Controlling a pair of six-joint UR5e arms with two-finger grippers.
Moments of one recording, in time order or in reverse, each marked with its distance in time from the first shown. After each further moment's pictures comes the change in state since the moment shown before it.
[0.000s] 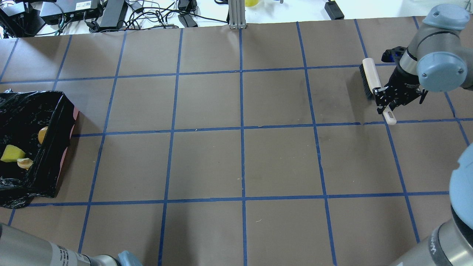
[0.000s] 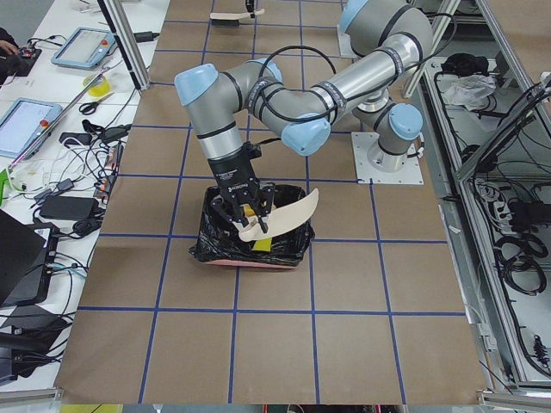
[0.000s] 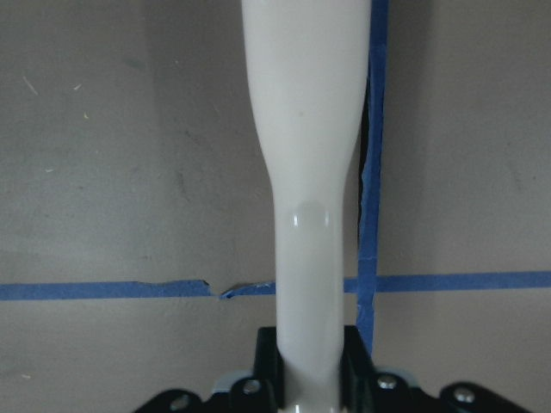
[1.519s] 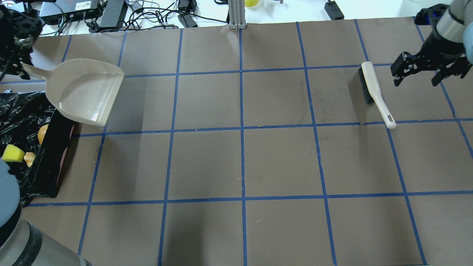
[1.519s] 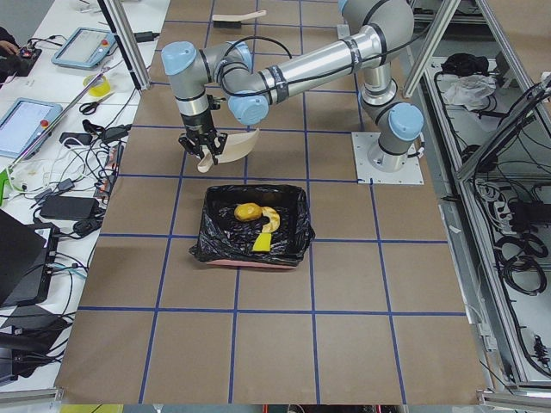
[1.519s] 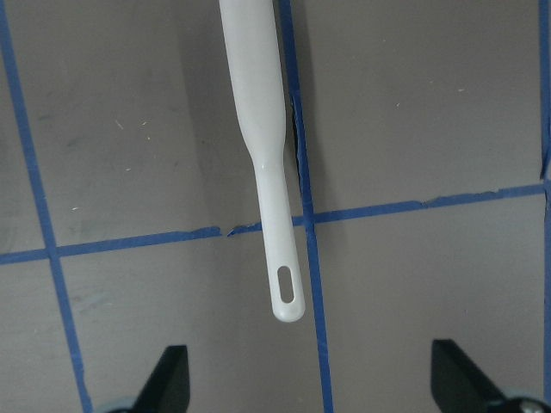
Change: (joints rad) left arm -0.334 -0.049 -0.175 0.018 -0.503 -0.413; right arm 0.015 -0.293 -0.074 0.185 -0.025 0.101
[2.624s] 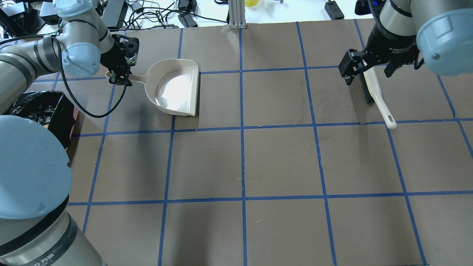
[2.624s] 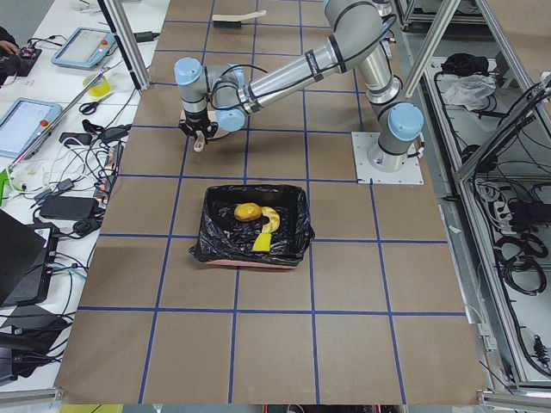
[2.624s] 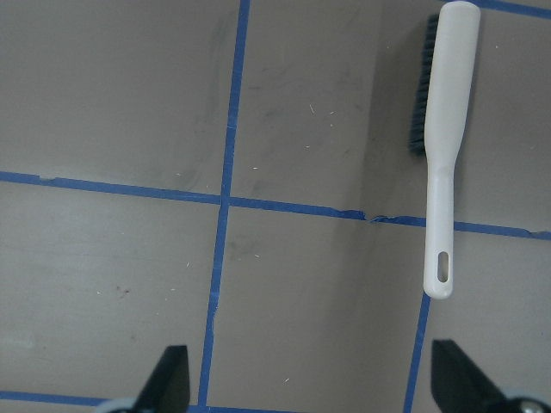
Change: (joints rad) left arm -0.208 -0.133 -0.180 0.397 -0.199 -0.222; right arm 0.266 -0.083 -0.010 0.057 0.008 0.017
